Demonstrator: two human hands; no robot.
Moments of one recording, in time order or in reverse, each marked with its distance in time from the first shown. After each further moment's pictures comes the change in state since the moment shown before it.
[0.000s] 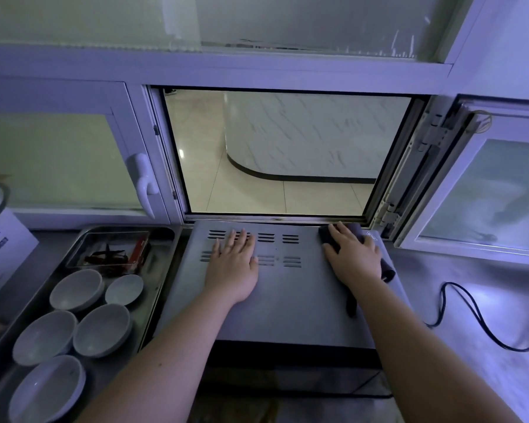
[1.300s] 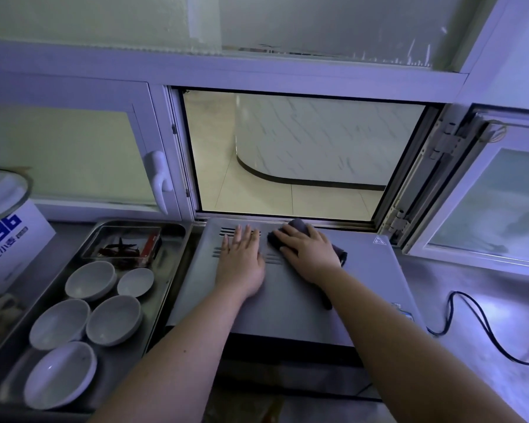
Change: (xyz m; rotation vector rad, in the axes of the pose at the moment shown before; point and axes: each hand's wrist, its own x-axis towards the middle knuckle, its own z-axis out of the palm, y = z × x) left_hand -0.005 0.001 -0.004 -0.077 0.105 -0.038; right_hand 0.002 -0.074 0.017 -0.057 -0.127 -0.458
